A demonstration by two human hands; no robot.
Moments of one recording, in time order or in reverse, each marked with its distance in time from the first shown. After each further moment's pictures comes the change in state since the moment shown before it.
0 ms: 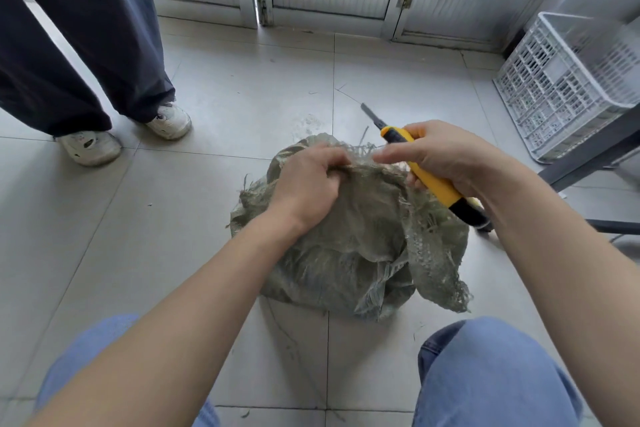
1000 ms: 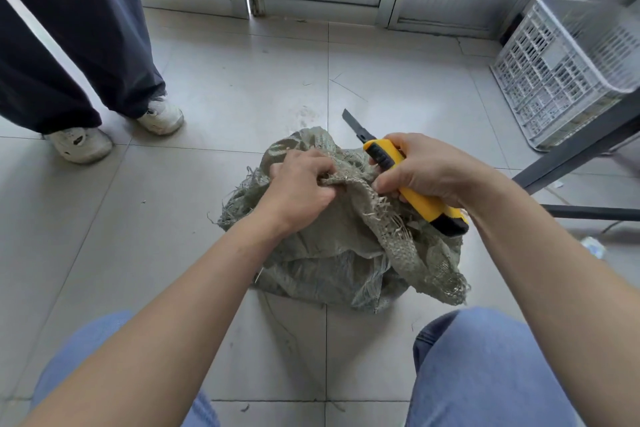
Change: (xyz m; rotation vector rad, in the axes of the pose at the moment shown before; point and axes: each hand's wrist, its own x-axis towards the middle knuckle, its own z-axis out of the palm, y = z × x) left_hand 0.000 -0.021 0.007 0.193 -0.214 -0.083; right_hand -0.003 0.018 0.014 -0.146 -0.061 -0.061
